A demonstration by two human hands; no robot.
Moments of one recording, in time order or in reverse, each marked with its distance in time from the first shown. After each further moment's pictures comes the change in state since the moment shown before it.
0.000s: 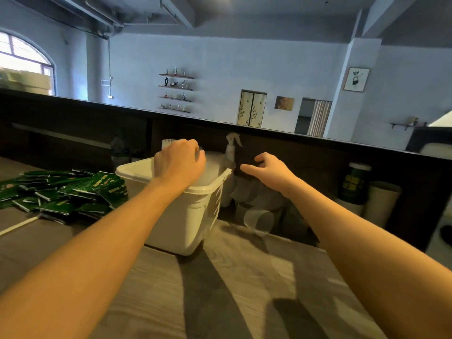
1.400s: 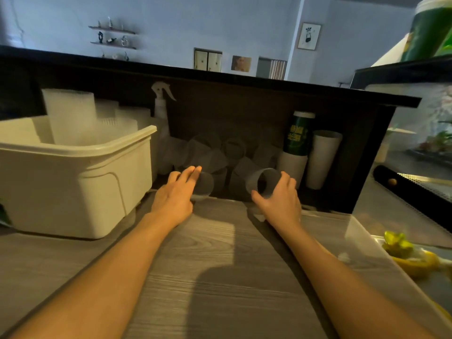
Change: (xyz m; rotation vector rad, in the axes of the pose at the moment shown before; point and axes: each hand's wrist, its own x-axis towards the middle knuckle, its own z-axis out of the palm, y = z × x) left_hand -0.101 0.079 0.182 0.064 -0.497 0.291; right_hand -0.089 0.213 0.007 -0.301 0.490 0.280
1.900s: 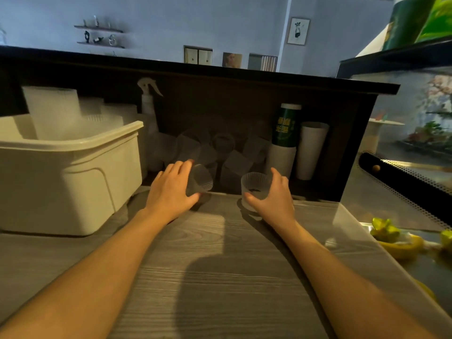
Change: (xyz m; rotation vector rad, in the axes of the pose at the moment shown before) left_hand -0.003 0.014 -0.003 -0.137 0.243 0.100; right_hand -0.020 0.014 -0.013 0.164 -0.080 -0.033
